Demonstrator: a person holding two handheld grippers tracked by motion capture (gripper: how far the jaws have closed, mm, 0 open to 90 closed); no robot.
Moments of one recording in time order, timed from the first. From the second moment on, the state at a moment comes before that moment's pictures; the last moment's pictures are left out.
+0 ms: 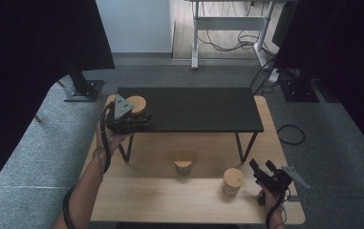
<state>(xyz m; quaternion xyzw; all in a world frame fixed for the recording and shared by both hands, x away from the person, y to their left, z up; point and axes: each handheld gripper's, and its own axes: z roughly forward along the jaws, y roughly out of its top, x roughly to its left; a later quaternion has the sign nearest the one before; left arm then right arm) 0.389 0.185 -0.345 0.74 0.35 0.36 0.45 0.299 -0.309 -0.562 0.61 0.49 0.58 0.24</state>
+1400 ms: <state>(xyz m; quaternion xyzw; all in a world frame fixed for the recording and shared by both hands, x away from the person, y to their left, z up) 0.328 0.220 -0.367 0.71 0.34 0.34 0.51 0.299 -0.309 -0.562 0.61 0.48 0.58 0.24</state>
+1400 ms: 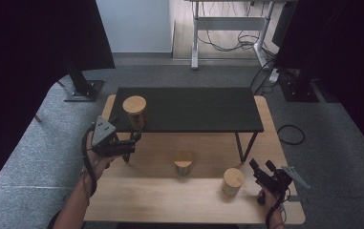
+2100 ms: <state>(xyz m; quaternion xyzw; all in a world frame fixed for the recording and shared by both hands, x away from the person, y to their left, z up) 0.276 0.233 -0.417 0.72 0.35 0.32 0.51 0.299 -0.309 -0.562 0.61 0.48 0.58 0.24</state>
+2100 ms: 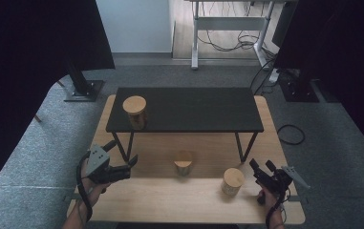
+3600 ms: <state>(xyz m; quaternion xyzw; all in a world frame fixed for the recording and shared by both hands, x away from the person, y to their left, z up) 0.268 0.244 -0.532 0.74 0.43 0.23 0.46 0.297 -0.307 -0.561 0.61 0.48 0.58 0.25</state>
